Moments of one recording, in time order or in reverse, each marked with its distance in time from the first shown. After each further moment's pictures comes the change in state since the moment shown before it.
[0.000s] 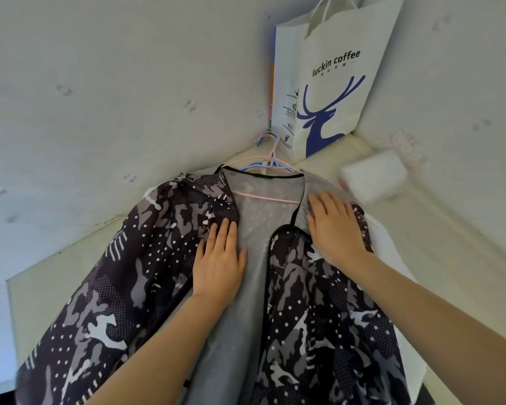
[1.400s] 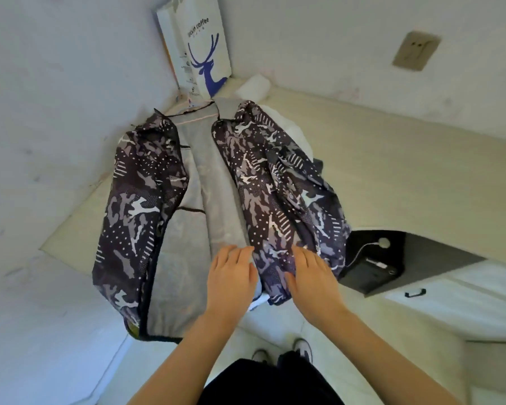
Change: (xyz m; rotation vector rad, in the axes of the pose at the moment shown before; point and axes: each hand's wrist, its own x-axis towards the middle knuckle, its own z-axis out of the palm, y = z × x) left_hand -0.382 -0.074 -0.024 -0.179 0.165 0.691; right_hand -0.498 -0.273 -0.044 0.213 0.058 0.580
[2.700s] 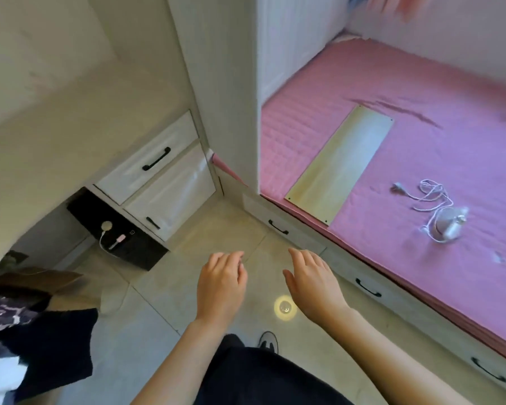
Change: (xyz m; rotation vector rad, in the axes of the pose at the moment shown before) left_hand -0.348 0.448 0.065 -0.311 -0.561 1.106; right_hand -0.615 0.186 -0.058 0.159 0.256 1.251
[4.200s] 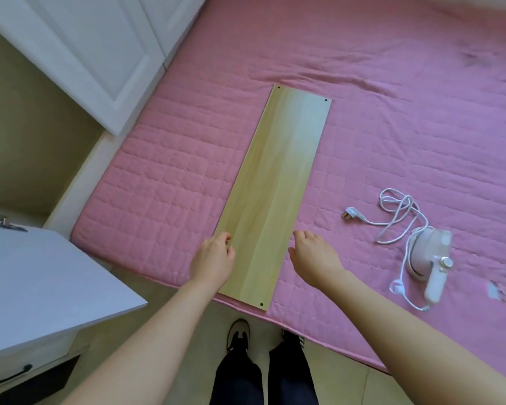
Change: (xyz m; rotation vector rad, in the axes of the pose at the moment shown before) left_hand 0.469 0.139 0.357 0.046 -0.564 -0.098; right_hand 0.389 0.416 0.006 0.074 -0.251 0.400
